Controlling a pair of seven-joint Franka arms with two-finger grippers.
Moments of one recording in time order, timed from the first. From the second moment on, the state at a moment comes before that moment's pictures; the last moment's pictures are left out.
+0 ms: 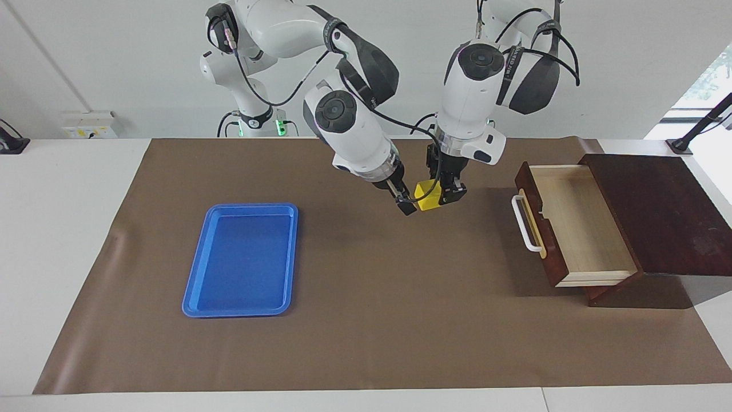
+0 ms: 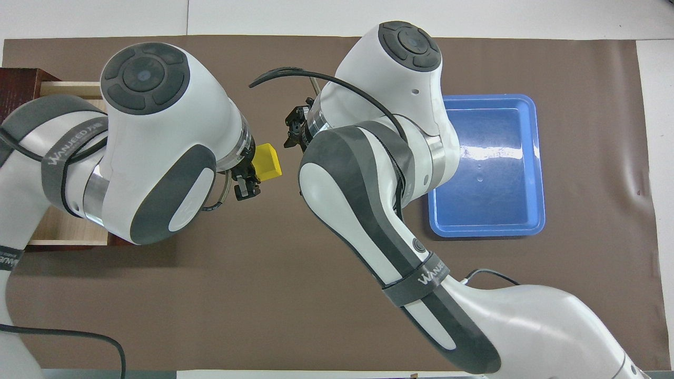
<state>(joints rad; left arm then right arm) -0.19 0.20 -0.36 -1.57 0.06 1.75 -2.33 0.57 0.55 -0.05 -1.18 0.51 1.77 1.72</state>
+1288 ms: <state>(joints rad) -0.19 0.20 -0.36 -1.58 0.06 1.77 -2.33 0.58 0.59 -0.05 -1.08 0.51 1.77 1.77</state>
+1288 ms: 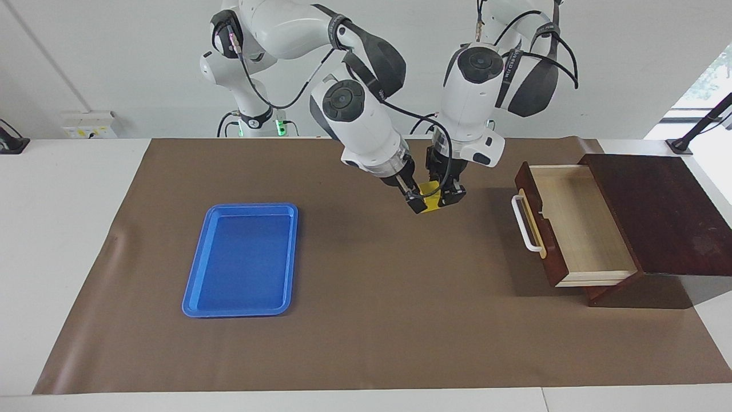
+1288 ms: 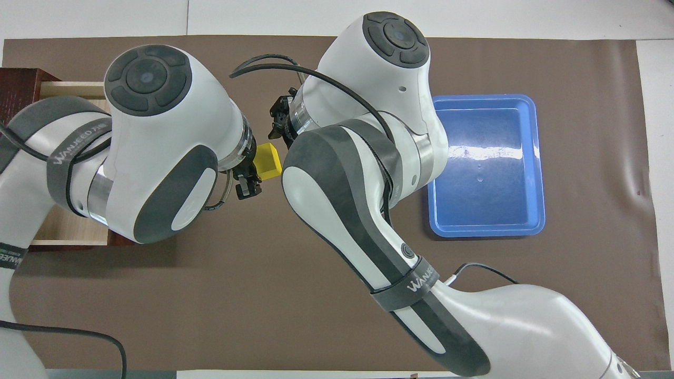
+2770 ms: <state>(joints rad) -0.19 0.20 -0.36 -1.59 0.07 1.77 -2.33 0.61 0.61 -0.05 -1.07 0.51 1.83 1.80</state>
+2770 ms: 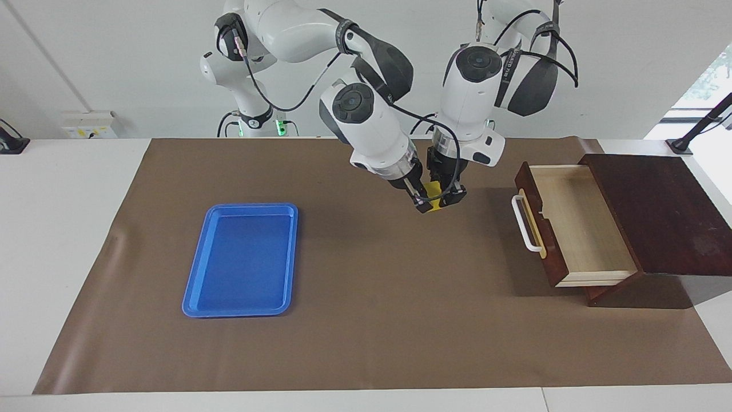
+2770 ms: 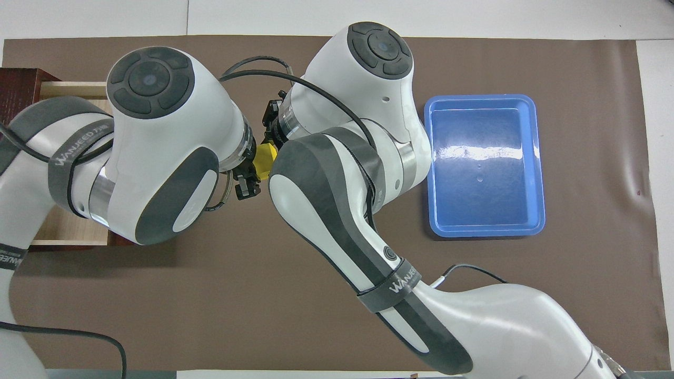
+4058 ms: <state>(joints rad) -0.19 0.17 0.02 -1.75 0.07 1.86 -1.81 0.13 0.56 -0.06 -1.28 0.62 1.80 1.34</state>
